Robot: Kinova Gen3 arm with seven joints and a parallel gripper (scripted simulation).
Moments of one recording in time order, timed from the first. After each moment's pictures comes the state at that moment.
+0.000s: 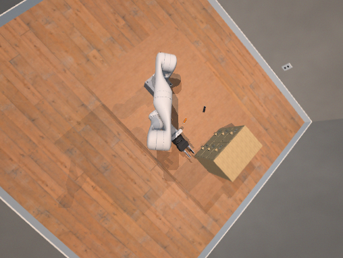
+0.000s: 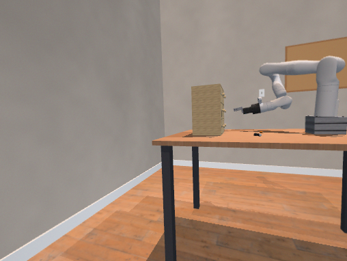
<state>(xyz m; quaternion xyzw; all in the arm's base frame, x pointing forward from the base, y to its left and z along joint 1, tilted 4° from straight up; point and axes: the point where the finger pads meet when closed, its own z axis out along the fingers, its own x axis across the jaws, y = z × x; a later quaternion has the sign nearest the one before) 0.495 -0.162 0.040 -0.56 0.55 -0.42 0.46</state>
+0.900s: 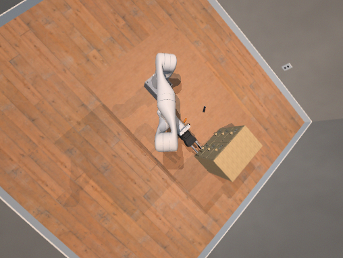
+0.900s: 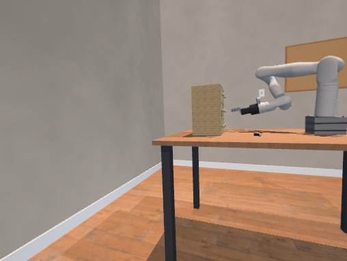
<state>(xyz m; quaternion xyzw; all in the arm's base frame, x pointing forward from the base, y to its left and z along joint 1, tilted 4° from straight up) 0.507 -0.102 0.036 -0.56 0.55 -0.42 0.46</state>
